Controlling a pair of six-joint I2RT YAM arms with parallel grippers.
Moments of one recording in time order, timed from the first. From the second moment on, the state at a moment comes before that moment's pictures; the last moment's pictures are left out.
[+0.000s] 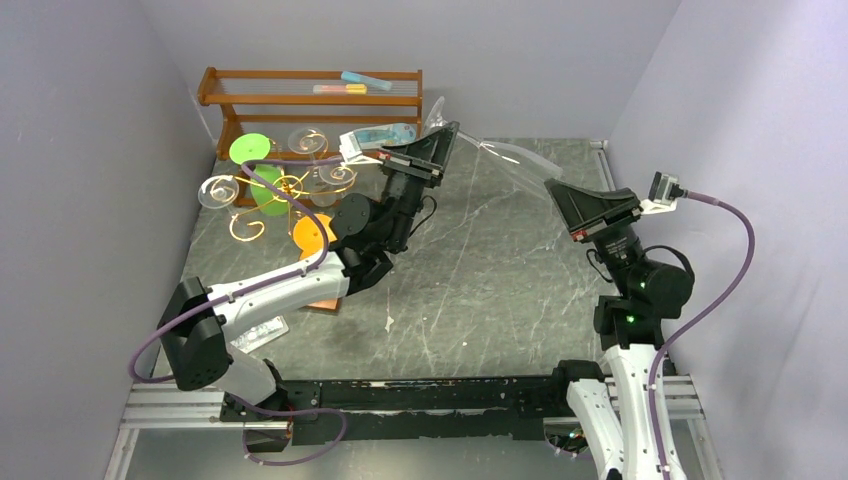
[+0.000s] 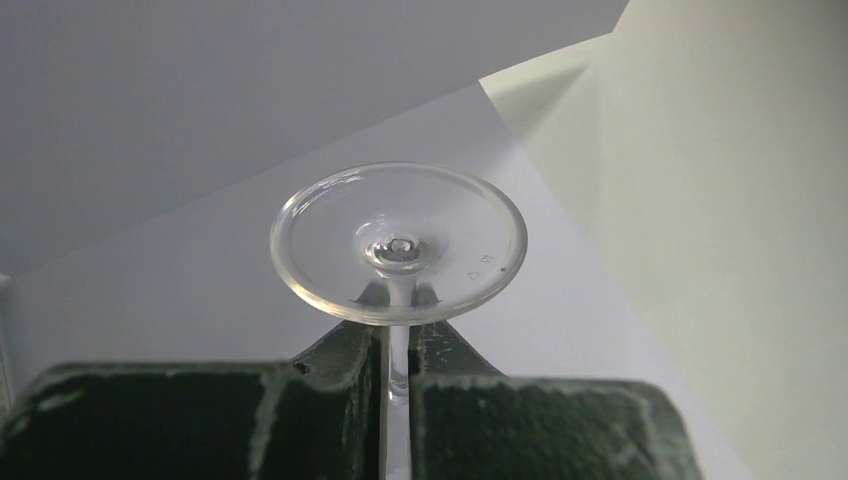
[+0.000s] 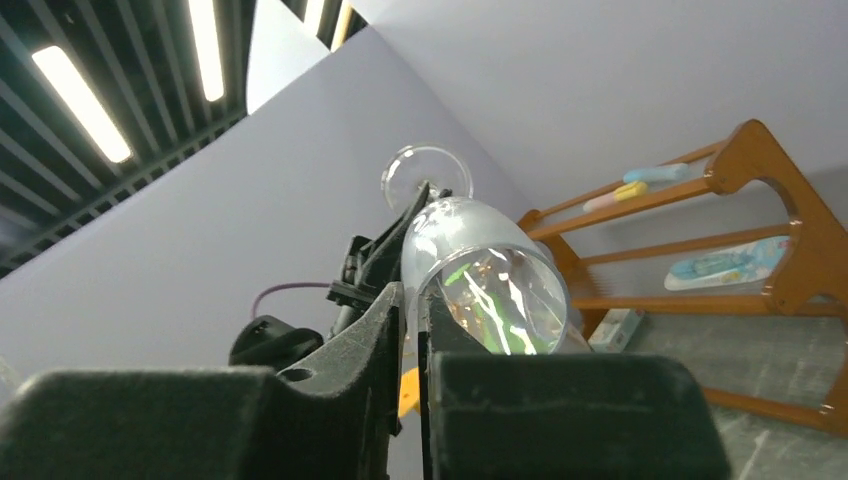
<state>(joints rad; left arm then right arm) -1.01 1.49 1.20 0.90 -0.56 -1.11 -0.06 0.61 0.70 0.58 -0.56 1.26</state>
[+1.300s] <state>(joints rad) -1.01 1.26 1.01 0.68 -0.10 -0.56 0.27 0.85 0.87 0.28 -0.88 0.73</state>
